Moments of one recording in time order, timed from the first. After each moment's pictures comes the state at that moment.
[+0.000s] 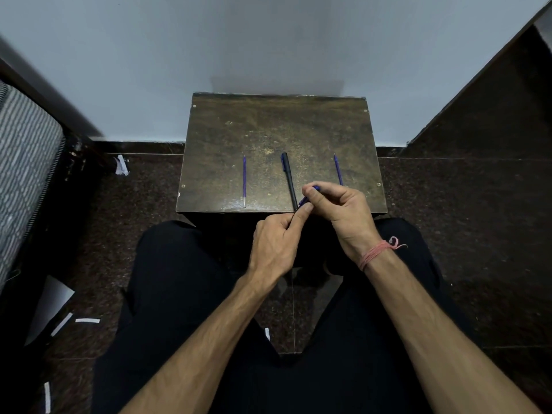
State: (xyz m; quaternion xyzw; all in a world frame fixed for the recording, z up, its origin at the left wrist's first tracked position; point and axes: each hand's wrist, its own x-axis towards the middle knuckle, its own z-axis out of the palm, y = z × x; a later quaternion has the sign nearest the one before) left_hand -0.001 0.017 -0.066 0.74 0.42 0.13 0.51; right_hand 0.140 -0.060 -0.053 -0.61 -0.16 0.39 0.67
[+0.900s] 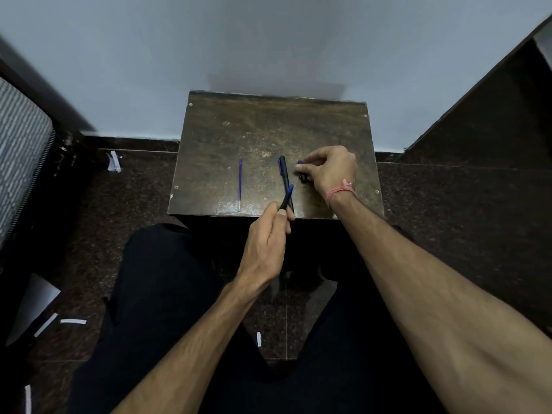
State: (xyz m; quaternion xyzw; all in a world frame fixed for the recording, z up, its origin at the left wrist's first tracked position) left_hand -0.003 0.026 -0.077 0.68 0.37 0.20 0.60; right_hand 0.211 0.032 -0.073 -0.87 -0.22 0.18 0.41
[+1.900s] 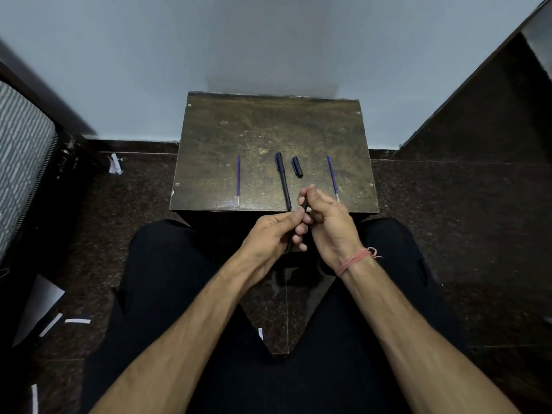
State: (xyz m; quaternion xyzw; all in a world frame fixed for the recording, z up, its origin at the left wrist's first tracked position) left_hand 0.001 0.024 -0.069 0.38 0.29 0.06 0.88; right_hand 0.115 -0.058 -0.044 -0.55 -0.02 0.48 0.68
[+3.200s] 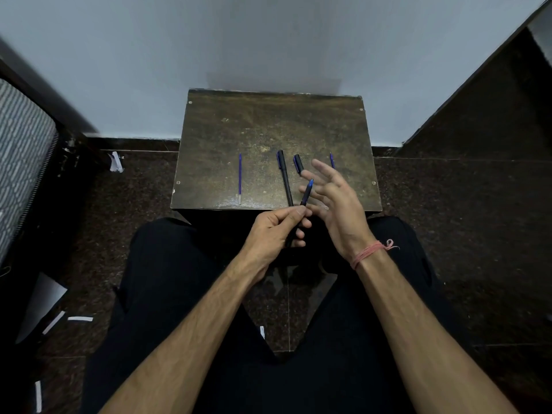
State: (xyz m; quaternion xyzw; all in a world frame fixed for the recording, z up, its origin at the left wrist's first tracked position) left_hand 0.001 0.025 -0.076 0.47 0.33 0.10 0.81; right_hand 0.141 -0.057 -0.045 -0.59 -0.14 0.41 0.68
